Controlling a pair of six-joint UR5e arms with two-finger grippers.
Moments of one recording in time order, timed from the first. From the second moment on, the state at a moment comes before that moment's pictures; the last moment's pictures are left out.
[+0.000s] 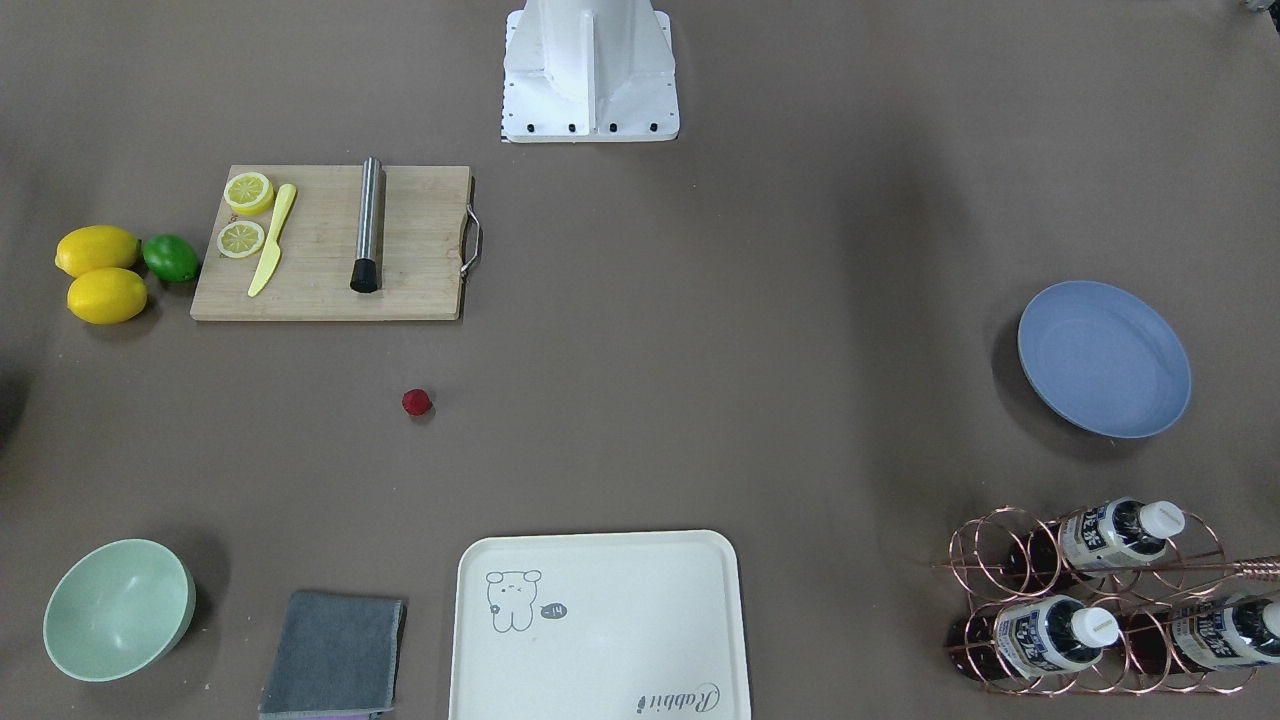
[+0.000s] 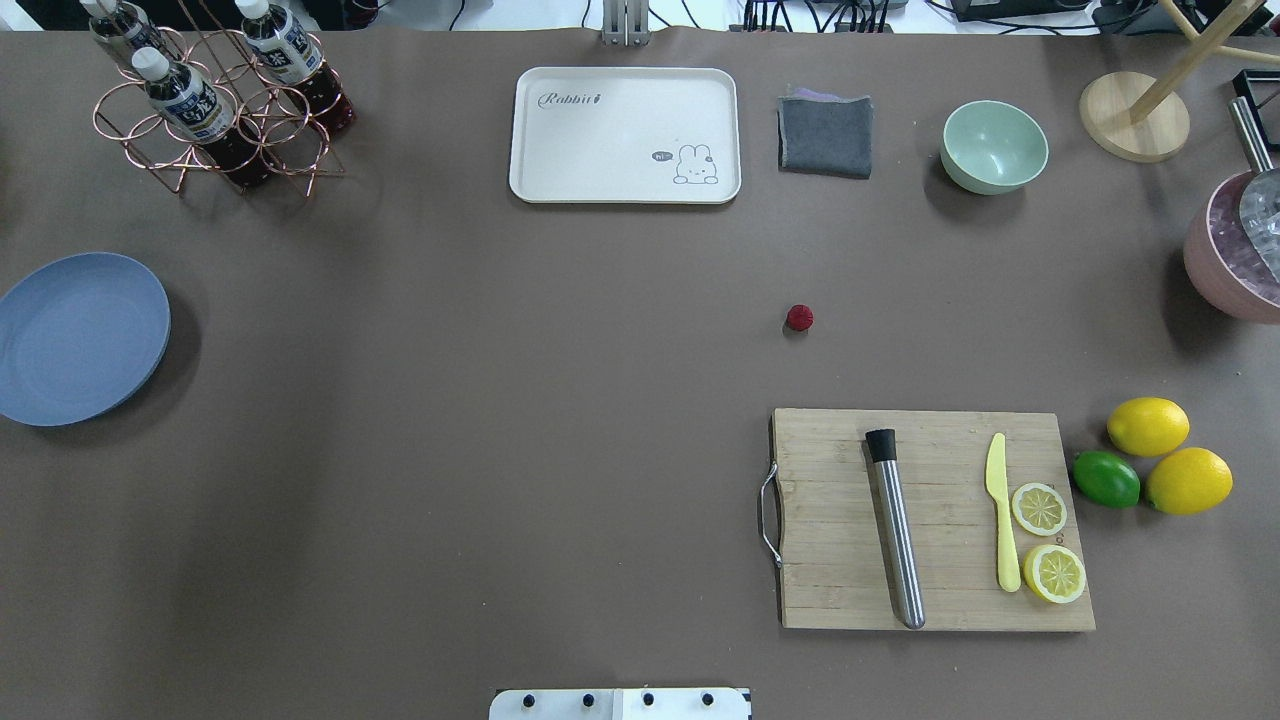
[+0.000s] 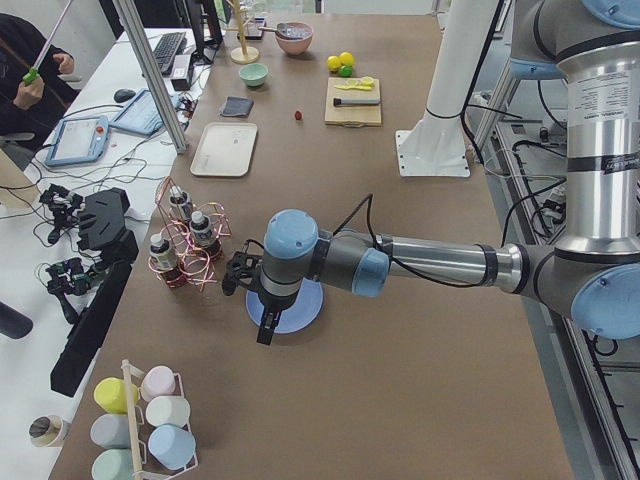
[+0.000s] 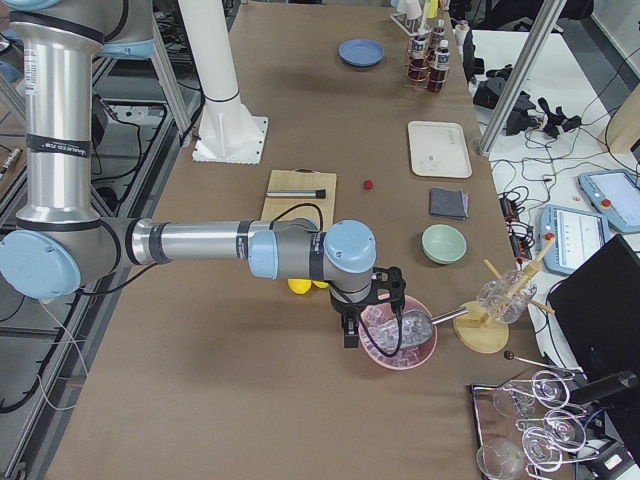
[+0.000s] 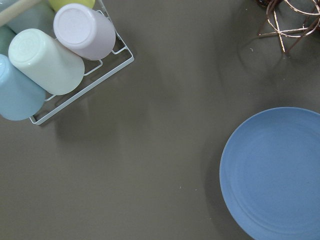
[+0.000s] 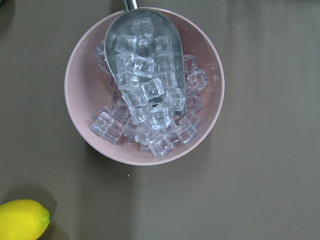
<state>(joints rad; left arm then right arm) -1.58 -1.47 -1.77 -1.77 -2.30 -0.04 1.64 -1.66 1.74 -1.62 2.36 -0.08</state>
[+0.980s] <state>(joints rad) -1.57 -1.51 -1.79 -1.79 -2.30 -0.04 1.65 -1.67 1.75 -1.62 2.36 -0.06</state>
